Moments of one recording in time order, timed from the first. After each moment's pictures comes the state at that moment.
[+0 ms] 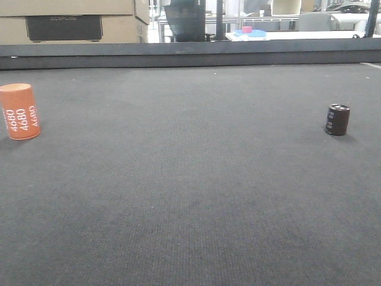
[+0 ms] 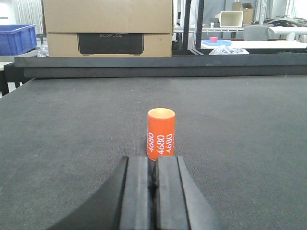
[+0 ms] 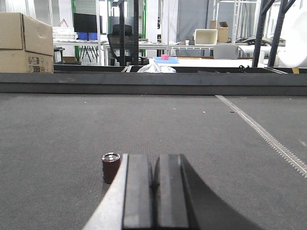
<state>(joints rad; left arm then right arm) -0.14 0.01 0.00 0.01 0.06 0.03 0.01 0.00 0.00 0.07 0.01 -0.03</state>
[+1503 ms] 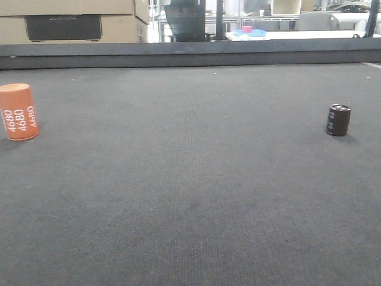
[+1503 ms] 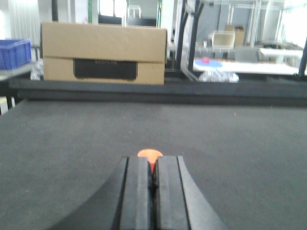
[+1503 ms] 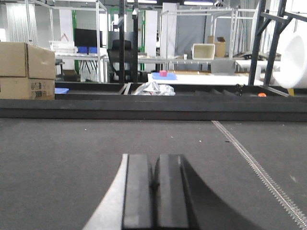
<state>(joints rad) -0.14 0.10 -0.27 -0.05 0.23 0.03 0.01 0.08 -0.31 0.06 0.21 -0.03</state>
